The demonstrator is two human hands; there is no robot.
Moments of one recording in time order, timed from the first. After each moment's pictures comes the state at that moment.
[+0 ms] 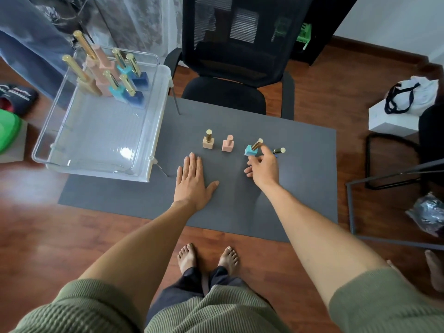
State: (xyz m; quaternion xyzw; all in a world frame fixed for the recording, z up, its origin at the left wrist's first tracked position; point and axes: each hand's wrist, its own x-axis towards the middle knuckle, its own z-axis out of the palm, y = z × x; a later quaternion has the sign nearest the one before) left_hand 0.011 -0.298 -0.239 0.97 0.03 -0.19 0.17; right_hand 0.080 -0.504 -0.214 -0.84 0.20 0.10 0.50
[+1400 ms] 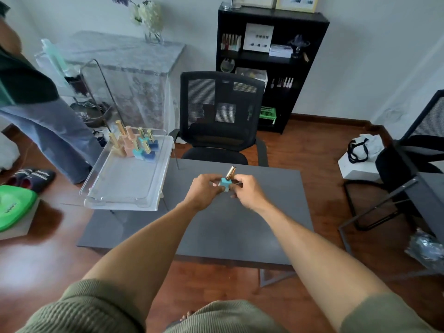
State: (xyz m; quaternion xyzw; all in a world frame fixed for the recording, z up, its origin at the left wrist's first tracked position) left_hand 0.032 -0.329 -0.085 0.88 0.01 -0.08 0.47; right_hand 0.040 -0.502 -0.098 -0.87 0.00 0.10 0.48
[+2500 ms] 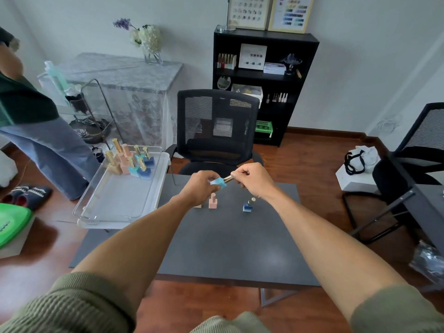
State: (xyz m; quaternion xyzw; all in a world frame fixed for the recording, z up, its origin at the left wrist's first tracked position) left_hand 0.077 -0.332 -0.045 0.91 -0.04 -0.09 0.40; right_hand 0.087 -0.531 -0.032 -0.91 -0.03 0.03 0.42
